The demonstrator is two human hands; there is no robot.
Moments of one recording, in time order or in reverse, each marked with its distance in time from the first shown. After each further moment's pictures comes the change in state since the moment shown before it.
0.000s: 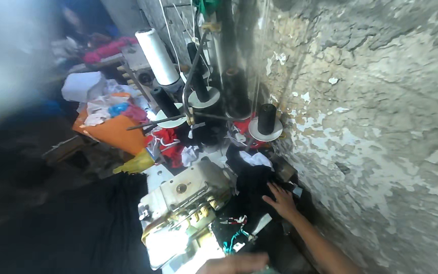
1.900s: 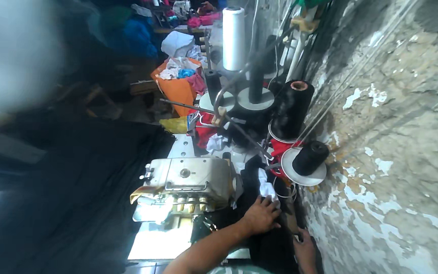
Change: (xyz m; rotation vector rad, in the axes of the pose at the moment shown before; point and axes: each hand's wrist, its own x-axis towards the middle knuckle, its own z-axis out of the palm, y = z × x) left_hand 0.220 -0.234 -0.035 1.106 0.014 -0.574; right_hand 0.068 0.104 -0.026 0.330 0.170 0.191
